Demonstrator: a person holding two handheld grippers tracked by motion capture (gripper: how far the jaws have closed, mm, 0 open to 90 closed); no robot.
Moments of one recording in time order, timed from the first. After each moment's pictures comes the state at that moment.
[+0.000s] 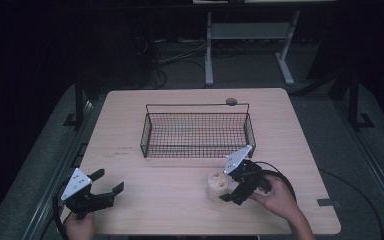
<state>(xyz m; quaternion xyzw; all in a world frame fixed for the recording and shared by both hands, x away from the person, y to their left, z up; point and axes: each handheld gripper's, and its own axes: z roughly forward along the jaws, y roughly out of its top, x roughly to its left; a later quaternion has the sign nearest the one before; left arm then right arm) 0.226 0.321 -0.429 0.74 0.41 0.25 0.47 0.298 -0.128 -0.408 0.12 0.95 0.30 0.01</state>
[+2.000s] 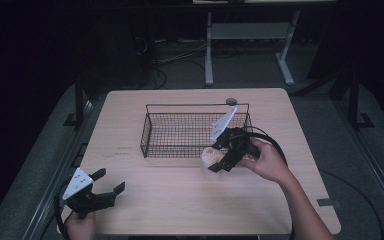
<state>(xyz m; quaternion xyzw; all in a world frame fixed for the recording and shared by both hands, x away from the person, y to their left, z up) 0.227 0.319 -0.429 0.74 0.41 0.25 0.47 0.356 -0.097 -0.336 0.08 0.95 0.29 0.00</state>
